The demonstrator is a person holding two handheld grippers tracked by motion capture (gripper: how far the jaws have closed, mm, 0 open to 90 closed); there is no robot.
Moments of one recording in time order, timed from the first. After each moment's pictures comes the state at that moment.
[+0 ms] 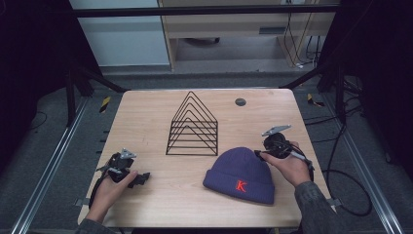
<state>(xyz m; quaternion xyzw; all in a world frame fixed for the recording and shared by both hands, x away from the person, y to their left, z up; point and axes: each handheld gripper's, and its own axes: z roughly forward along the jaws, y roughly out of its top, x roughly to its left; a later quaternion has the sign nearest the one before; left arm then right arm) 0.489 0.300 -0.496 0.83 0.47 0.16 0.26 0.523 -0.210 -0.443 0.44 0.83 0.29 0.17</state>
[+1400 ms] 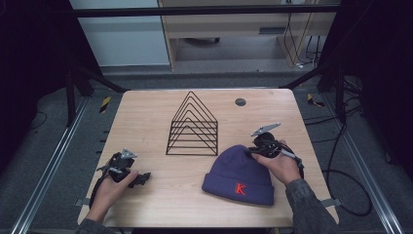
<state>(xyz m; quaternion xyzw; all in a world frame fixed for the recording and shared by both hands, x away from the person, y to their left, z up) 0.490 0.298 -0.496 0.83 0.46 0.16 0.26 0.522 -0.182 -0.436 0.41 0.85 0.32 0.11</state>
